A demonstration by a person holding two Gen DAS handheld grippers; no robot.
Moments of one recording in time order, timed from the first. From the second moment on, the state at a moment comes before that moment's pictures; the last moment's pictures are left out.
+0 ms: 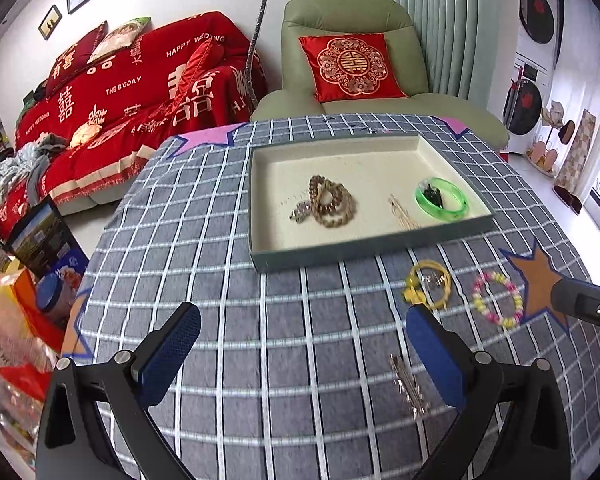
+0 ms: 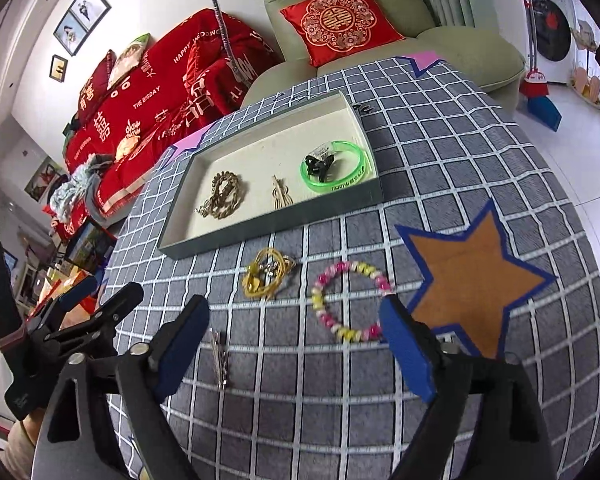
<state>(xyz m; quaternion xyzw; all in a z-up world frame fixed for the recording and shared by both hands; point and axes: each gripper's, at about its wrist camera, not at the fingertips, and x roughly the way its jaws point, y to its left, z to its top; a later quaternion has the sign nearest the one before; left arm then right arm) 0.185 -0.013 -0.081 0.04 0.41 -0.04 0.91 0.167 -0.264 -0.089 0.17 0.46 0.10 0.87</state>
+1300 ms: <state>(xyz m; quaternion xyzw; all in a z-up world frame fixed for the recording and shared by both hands) 0.148 -0.050 -0.139 0.01 0.49 -0.07 0.87 0.134 -0.297 -0.123 0.11 0.50 0.04 0.86</state>
